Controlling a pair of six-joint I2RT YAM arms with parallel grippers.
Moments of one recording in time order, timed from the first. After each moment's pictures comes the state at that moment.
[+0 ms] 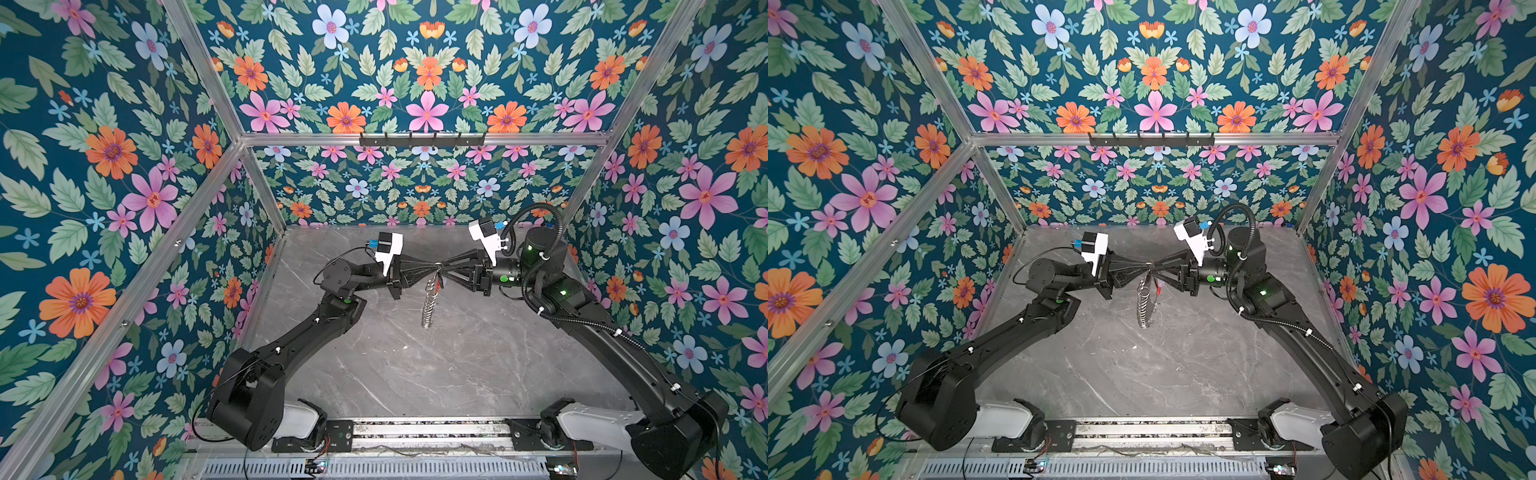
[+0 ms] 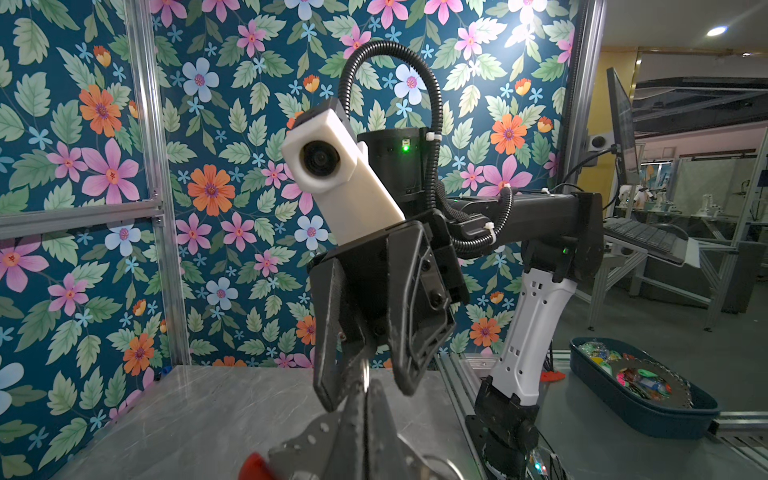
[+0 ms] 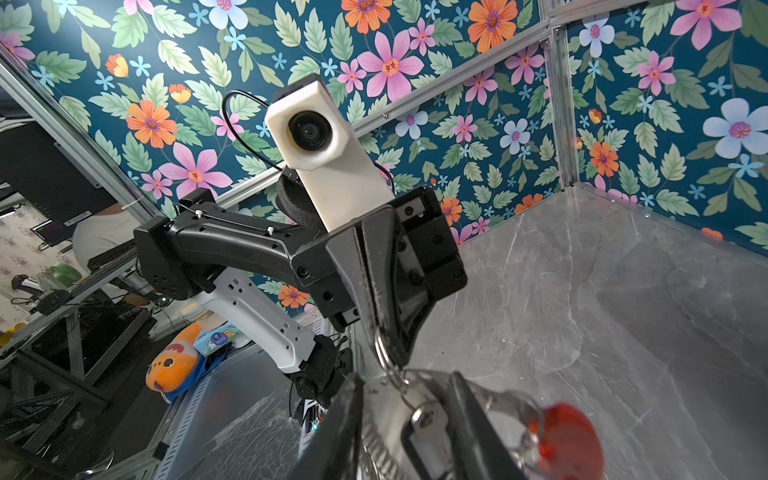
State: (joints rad) left arm -0.54 1.39 0.92 1.05 1.01 -0.50; right arm 0.48 1.21 1.21 -0.09 -0.92 0.30
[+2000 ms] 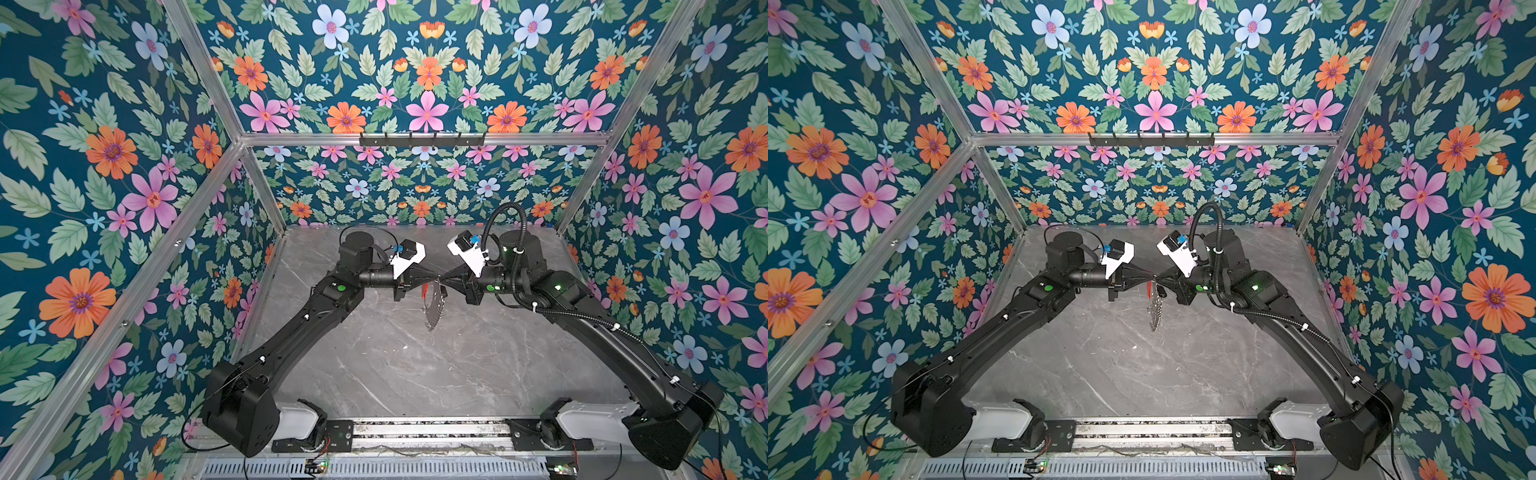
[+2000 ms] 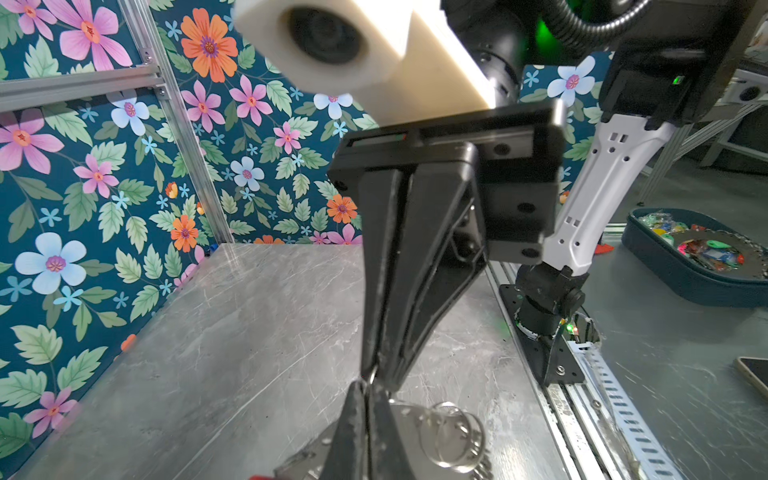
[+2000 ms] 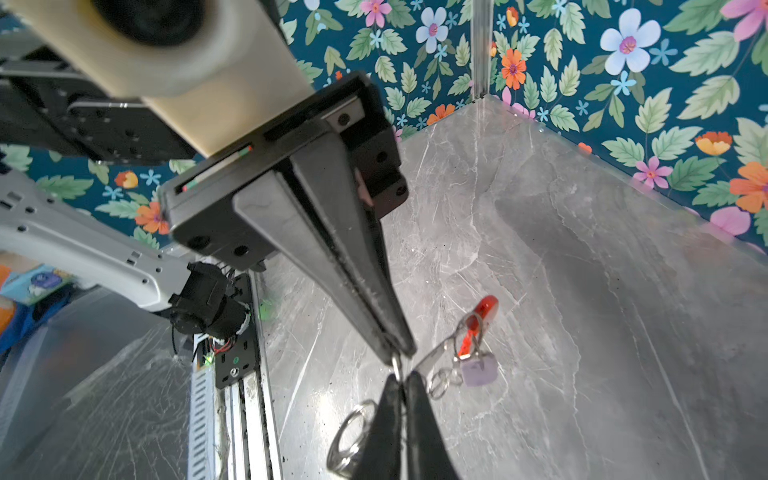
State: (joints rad) left arm -0.55 1.35 1.11 0.06 0.99 0.24; right arm 0.57 1.26 1.32 -0.52 -0.56 -0.02
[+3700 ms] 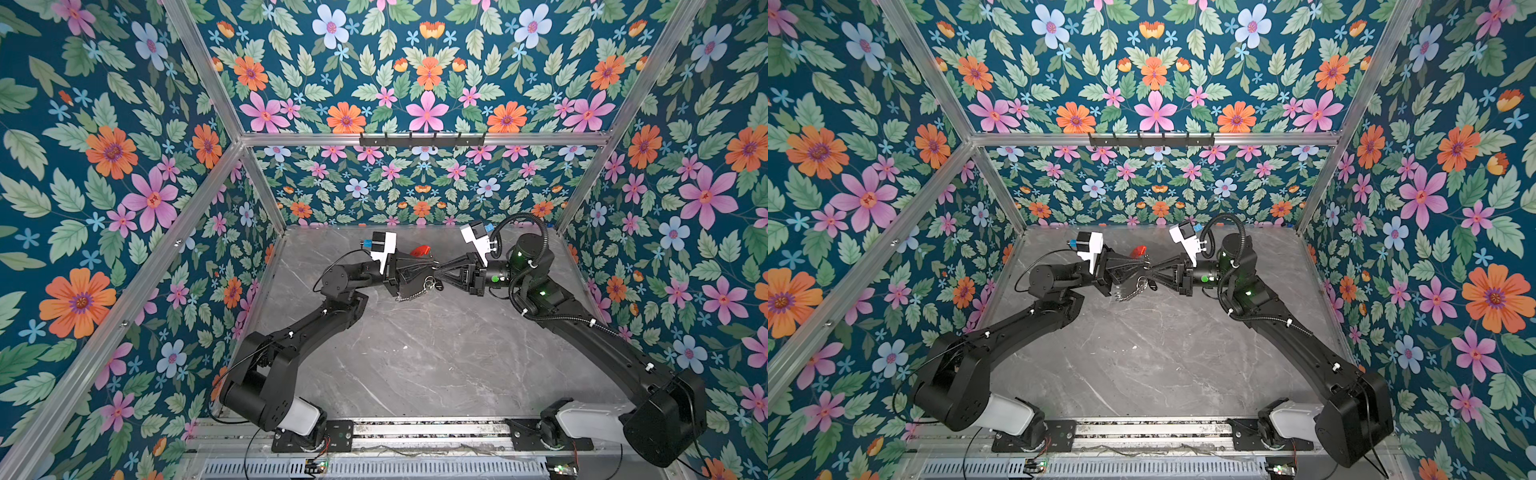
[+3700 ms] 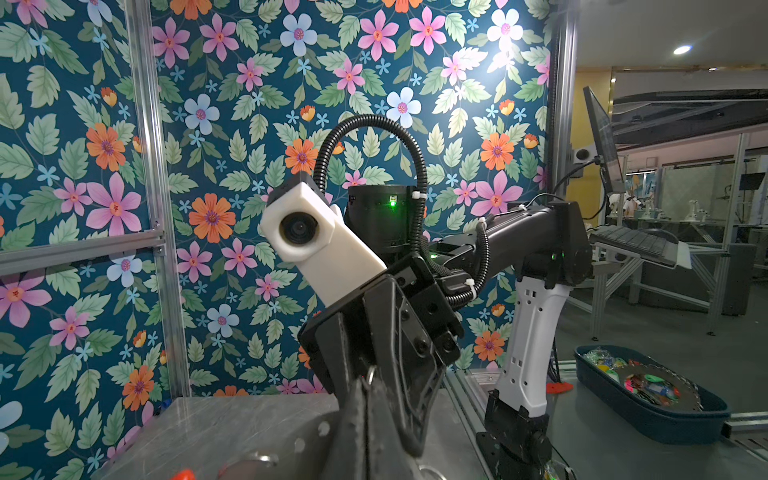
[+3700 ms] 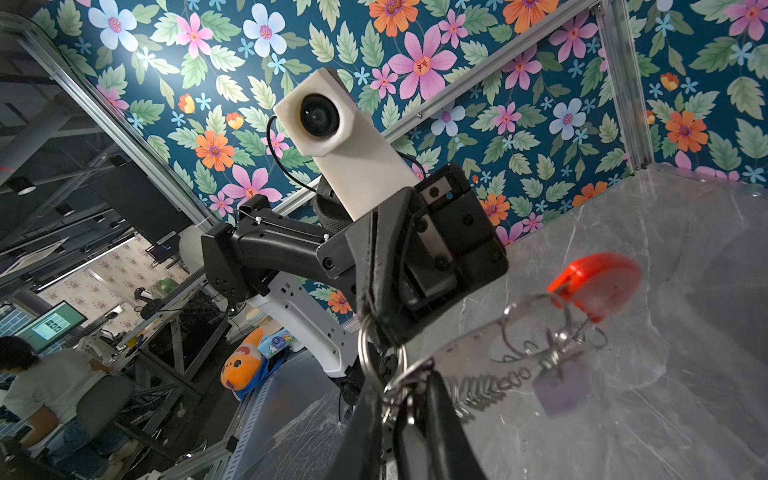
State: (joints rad) left arm -0.52 1.49 0.92 1.35 1.02 -0.63; right arm 0.49 1.29 1.08 0.25 -1.04 0.55
